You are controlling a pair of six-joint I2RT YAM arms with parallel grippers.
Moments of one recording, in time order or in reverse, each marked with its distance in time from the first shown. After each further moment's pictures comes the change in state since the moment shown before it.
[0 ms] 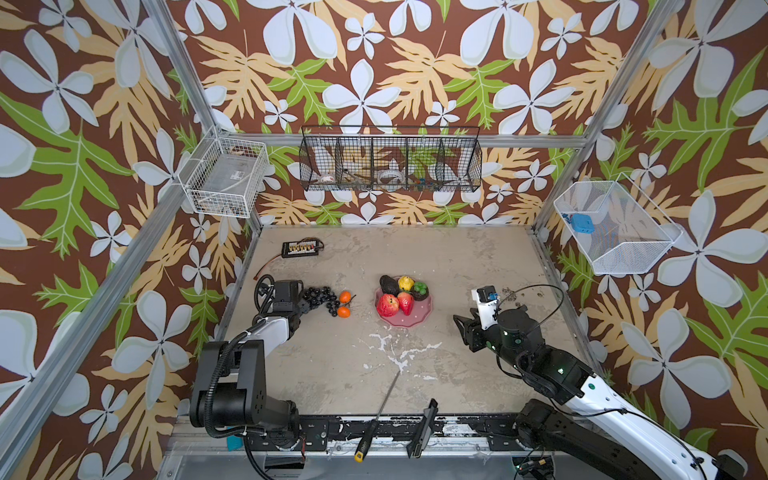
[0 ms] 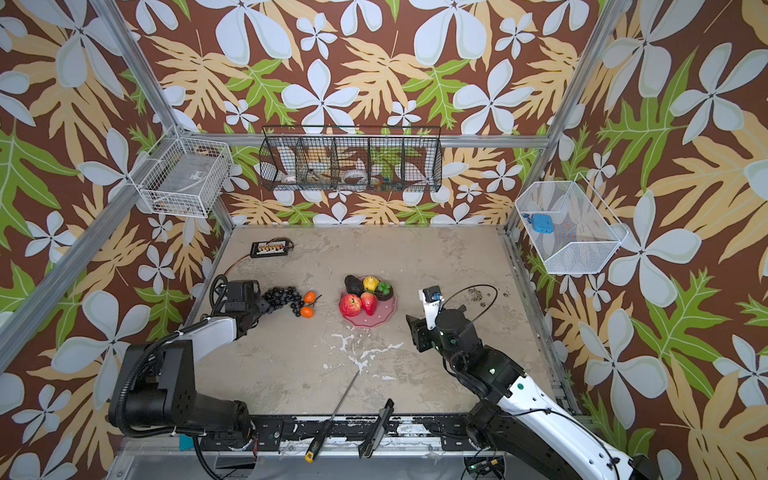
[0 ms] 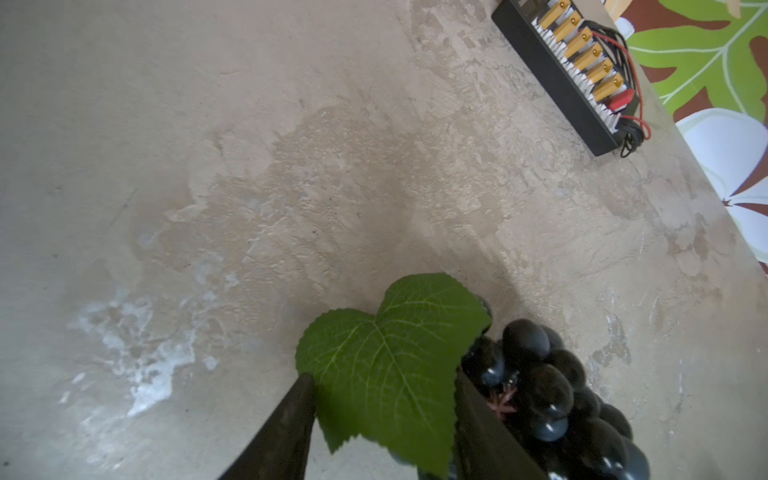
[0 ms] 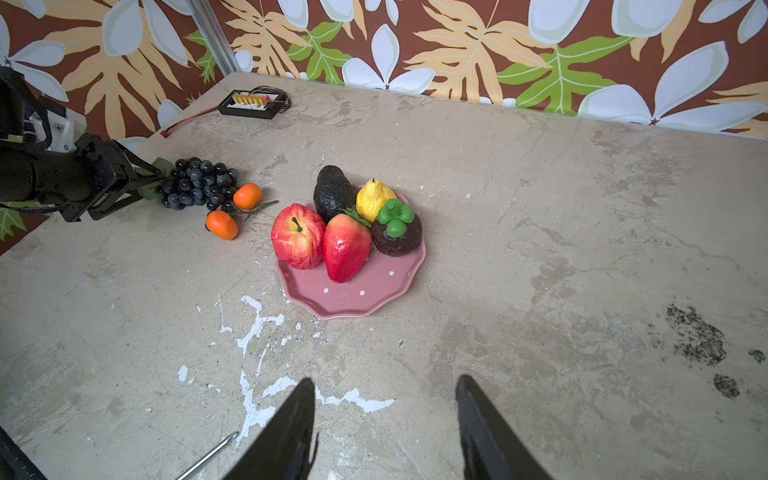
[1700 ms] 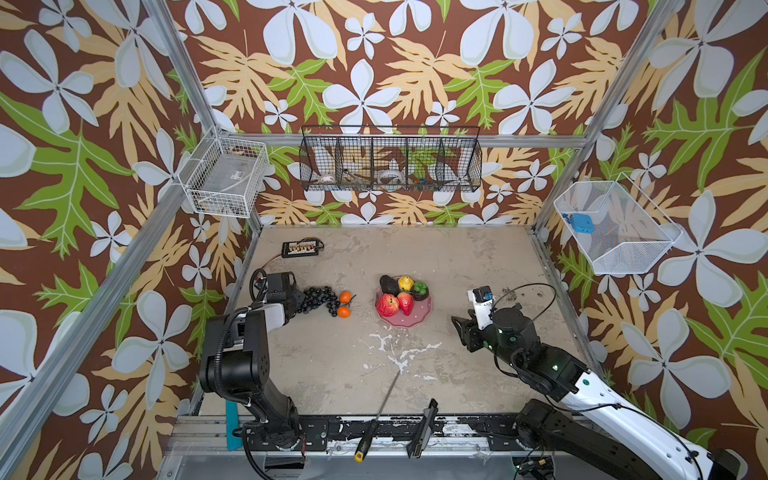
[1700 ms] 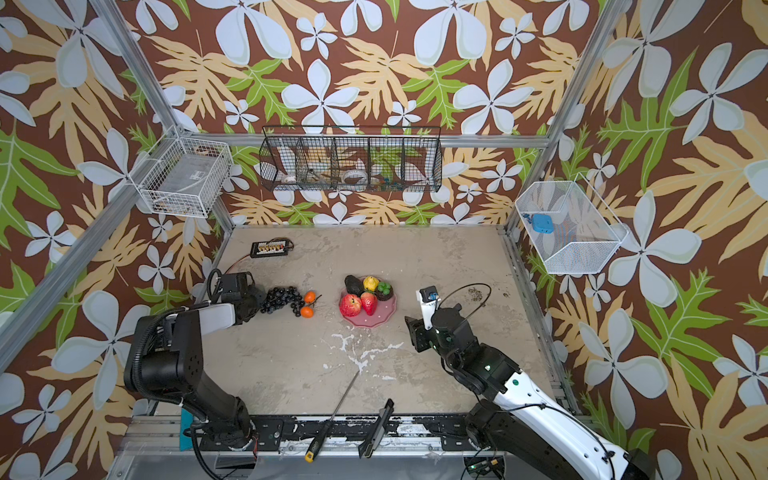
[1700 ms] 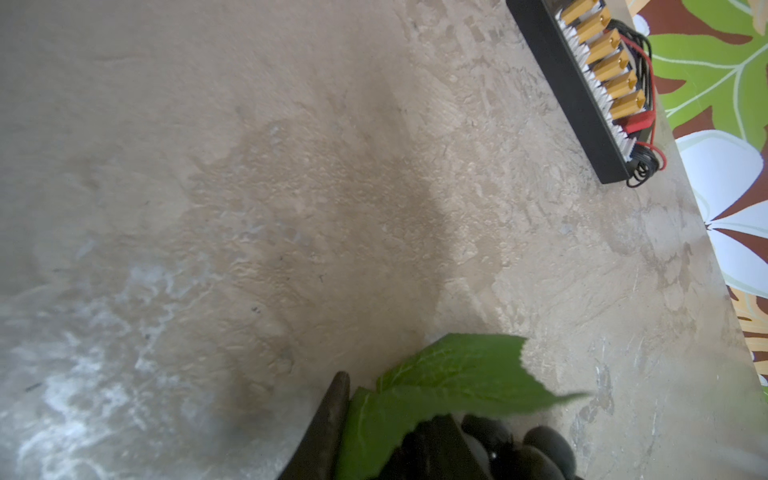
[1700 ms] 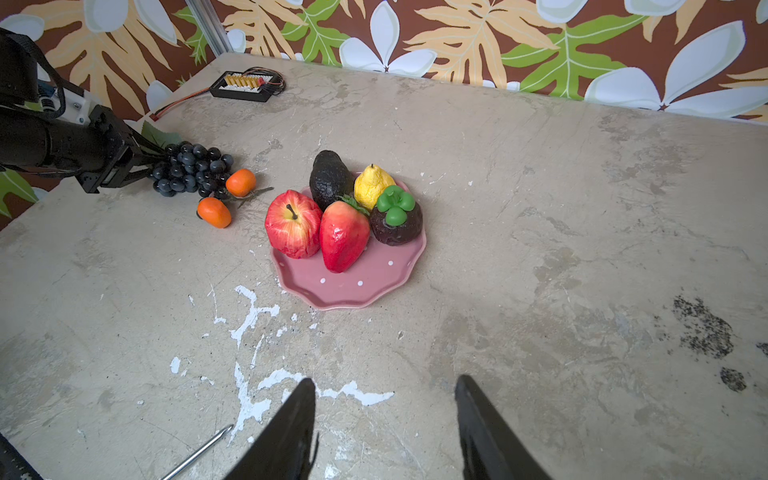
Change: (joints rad) left arm 0.088 0.192 0.114 0.058 0.150 -0.002; right arm 0.000 0.034 -0.003 0.000 -0.004 0.000
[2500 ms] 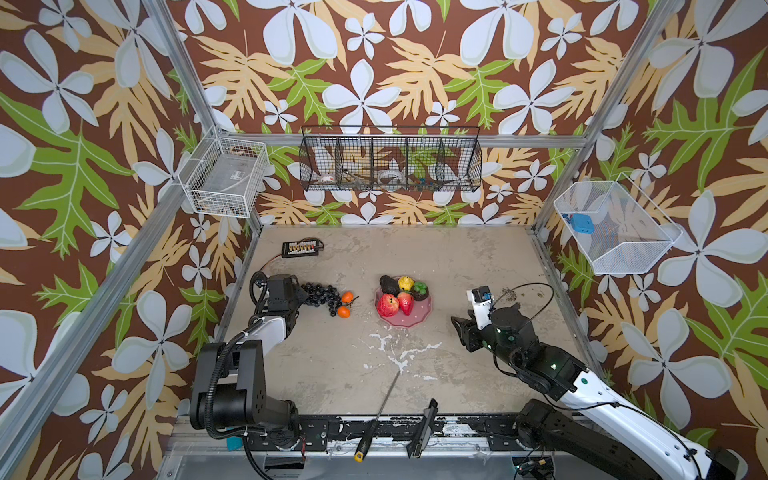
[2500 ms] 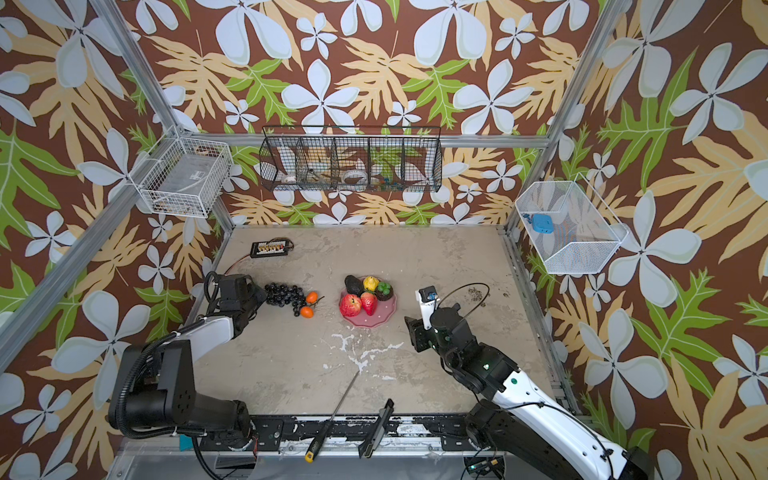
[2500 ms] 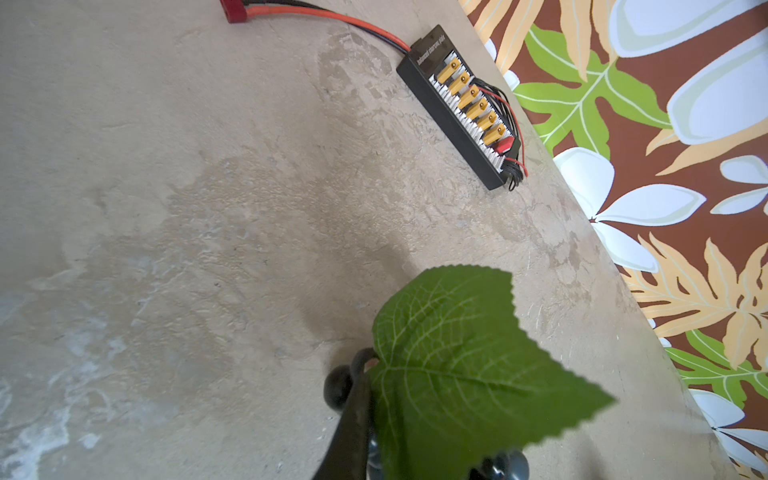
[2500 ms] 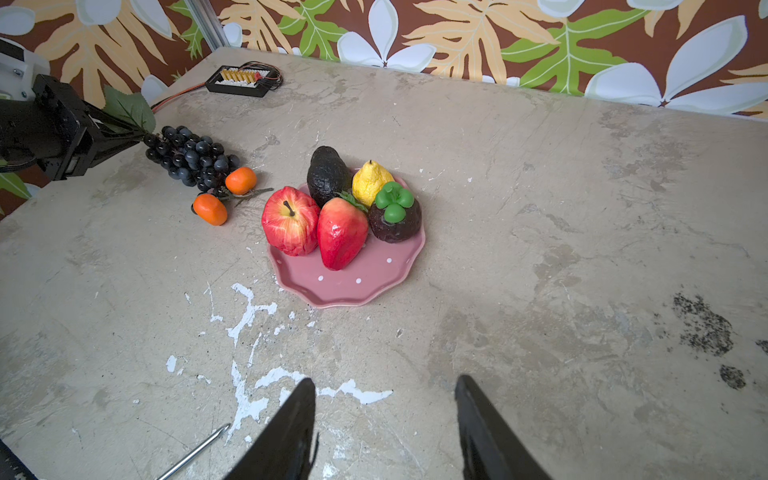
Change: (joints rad) left arm -0.050 -0.198 -0.105 0.085 -0.046 0.012; right arm 0.000 0.011 0.000 0.000 0.002 0.000
